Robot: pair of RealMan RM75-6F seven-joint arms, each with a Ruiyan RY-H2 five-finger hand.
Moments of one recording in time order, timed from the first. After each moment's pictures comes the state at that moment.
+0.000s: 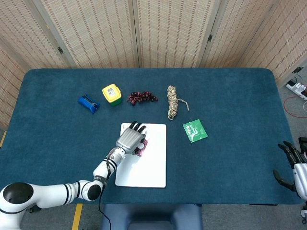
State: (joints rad) left arm -1.01 -1.72 -0.20 -1.35 0.84 0.81 0.66; right arm -0.01 -1.06 0.04 -1.58 -1.51 1.54 0.12
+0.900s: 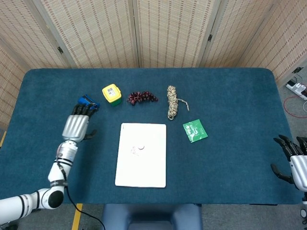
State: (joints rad) left arm -0.72 -1.39 -0.19 -1.58 0.92 1.17 0.41; right arm 0.06 -1.01 0.06 -1.57 -1.52 1.45 0.14
